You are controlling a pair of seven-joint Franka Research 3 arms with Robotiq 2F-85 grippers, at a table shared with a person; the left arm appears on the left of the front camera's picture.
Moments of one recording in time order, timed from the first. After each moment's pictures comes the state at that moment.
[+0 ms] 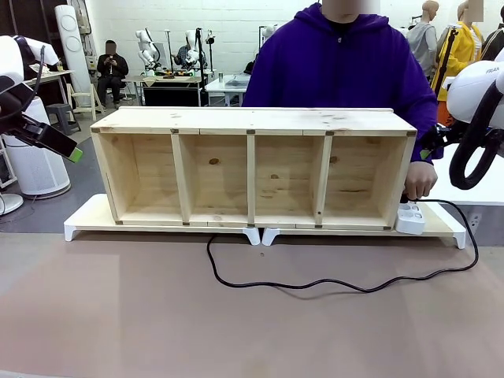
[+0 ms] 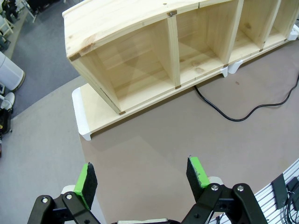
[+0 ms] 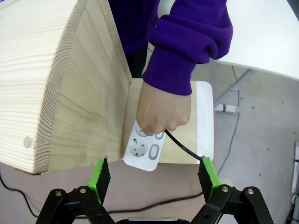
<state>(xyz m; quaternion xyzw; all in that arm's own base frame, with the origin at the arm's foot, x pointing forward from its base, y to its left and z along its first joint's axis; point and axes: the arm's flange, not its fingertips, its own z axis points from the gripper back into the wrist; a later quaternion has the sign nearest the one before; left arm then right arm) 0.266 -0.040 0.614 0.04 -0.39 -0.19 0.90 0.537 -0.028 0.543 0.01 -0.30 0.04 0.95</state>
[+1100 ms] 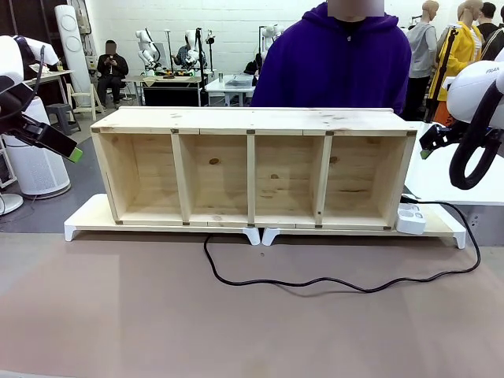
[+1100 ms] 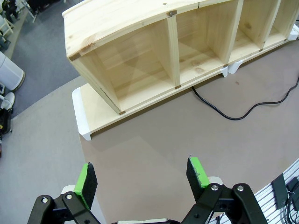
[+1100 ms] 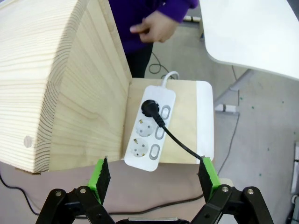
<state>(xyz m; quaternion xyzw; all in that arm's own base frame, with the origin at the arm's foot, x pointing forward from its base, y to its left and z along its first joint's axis) 0.266 -0.040 0.614 0.04 -0.39 -0.19 0.90 0.537 -0.028 0.543 0.01 -0.30 0.04 0.95</state>
